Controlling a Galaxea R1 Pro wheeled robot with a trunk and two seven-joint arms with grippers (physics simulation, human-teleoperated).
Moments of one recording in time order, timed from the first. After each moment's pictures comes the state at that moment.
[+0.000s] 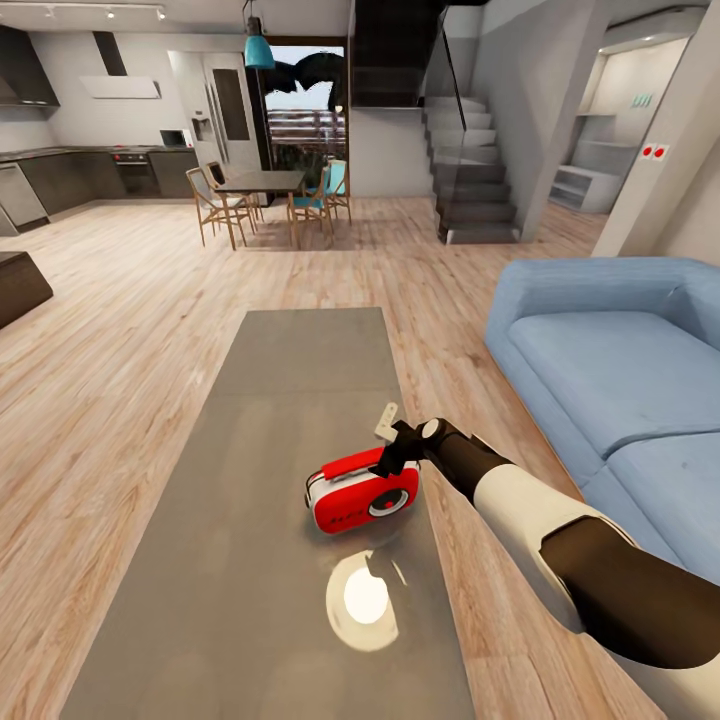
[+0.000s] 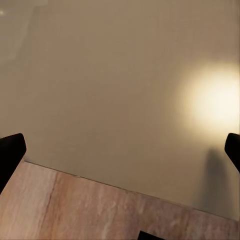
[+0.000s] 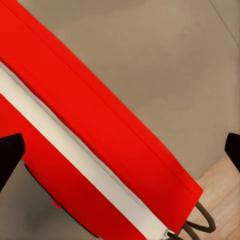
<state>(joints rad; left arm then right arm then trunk) -0.14 -0.02 0.28 -0.35 -0.06 -0.51 0.14 -1.18 0.13 0.40 -0.29 0.52 0.13 0.58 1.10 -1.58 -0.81</state>
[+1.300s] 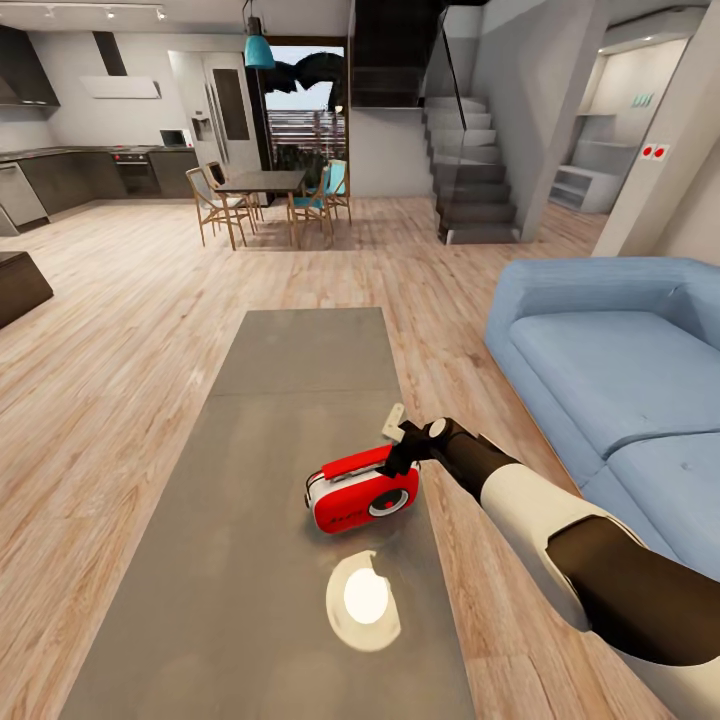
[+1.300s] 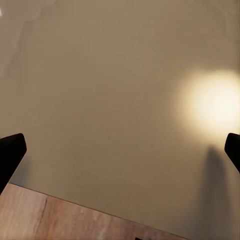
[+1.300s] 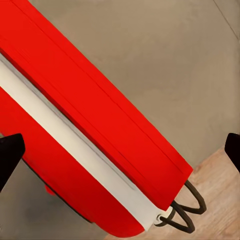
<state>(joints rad) -0.16 -0.02 0.28 -0.35 -0.06 -0.48 0.14 -1.18 0.10 0.40 -0.29 0.53 0.13 0.59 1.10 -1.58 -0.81</state>
